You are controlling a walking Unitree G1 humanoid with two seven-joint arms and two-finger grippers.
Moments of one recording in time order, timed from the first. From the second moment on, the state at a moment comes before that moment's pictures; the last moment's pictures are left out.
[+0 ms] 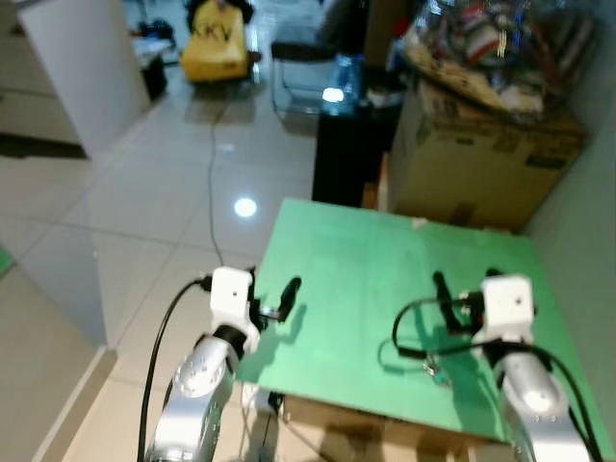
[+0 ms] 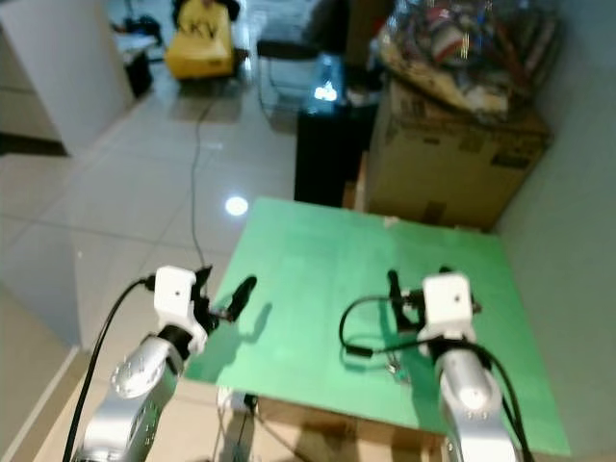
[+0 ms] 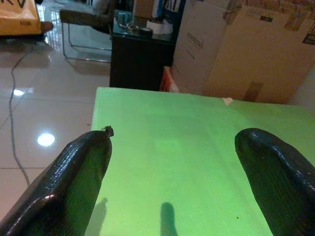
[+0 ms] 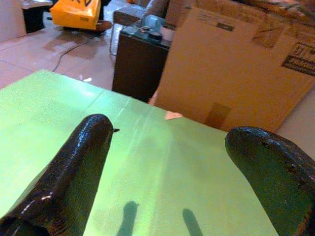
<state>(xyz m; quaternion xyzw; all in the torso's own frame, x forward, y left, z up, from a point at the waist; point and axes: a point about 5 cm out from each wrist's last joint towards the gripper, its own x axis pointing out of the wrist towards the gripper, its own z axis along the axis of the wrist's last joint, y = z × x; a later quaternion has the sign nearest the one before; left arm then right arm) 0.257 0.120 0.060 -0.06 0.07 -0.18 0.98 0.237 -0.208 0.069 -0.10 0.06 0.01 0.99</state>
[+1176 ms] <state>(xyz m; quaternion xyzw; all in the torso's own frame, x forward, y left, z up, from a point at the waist) 0.280 0.105 0.082 0.01 0.03 -0.30 0.95 0.270 -0.198 0.049 -0.06 0.12 0.02 0.99</state>
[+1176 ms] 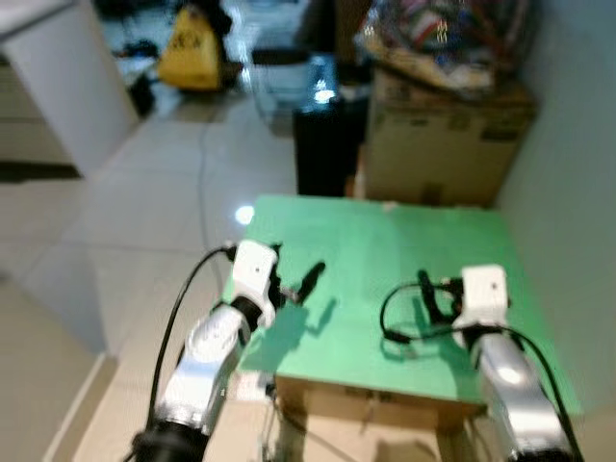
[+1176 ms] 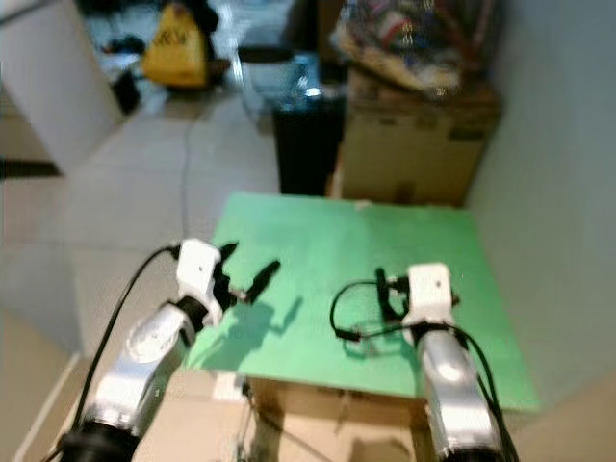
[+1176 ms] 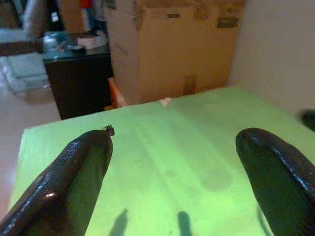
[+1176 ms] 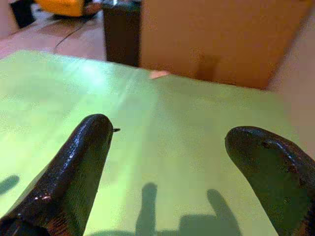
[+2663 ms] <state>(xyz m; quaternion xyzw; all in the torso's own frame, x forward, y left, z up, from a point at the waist) 0.211 0.114 0.103 -0.07 0.02 -0.46 0.88 0.249 -0.172 0.008 -0.01 0.11 -0.10 0.99</state>
